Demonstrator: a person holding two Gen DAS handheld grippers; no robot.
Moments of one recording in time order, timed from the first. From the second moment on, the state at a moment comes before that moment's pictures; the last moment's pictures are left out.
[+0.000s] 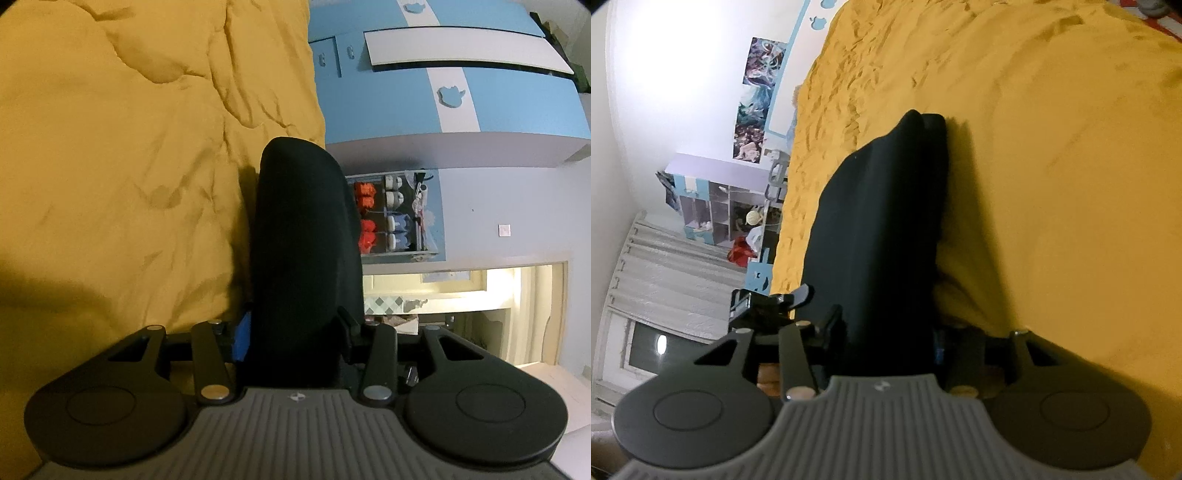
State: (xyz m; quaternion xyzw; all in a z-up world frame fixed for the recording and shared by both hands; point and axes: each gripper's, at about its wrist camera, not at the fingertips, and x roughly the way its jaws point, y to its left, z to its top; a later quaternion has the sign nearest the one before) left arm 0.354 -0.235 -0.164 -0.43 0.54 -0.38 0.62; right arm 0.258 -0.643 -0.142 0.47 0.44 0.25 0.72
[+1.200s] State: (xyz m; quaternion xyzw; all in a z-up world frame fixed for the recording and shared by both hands) left arm 0.235 -0.224 -0.091 -0.15 0.54 -0.32 0.76; right arm 0.138 -0.552 -0.042 0.25 0.45 0.04 0.85
